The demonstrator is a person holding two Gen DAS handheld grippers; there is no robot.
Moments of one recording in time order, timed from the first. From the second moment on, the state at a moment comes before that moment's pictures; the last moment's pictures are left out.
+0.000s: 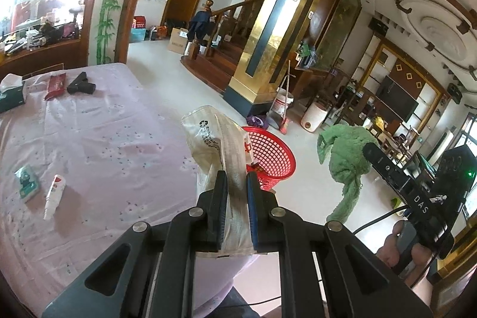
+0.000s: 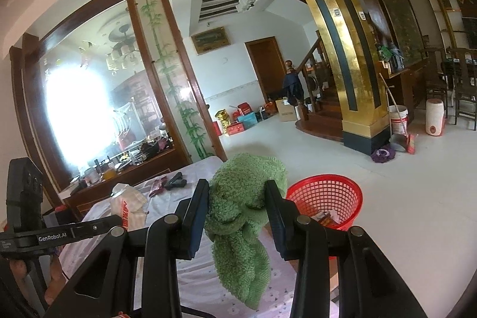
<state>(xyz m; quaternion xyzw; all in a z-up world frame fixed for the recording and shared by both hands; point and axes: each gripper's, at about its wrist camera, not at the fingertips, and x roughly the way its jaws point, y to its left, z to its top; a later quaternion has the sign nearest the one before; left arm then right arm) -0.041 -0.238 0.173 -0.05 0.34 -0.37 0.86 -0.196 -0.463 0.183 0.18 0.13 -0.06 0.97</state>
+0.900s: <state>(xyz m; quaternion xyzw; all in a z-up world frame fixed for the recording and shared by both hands) 0.027 -0.380 0.176 -0.03 0.36 -0.45 0.82 -0.151 -0.557 0.163 0.23 0.14 -0.11 0.96</state>
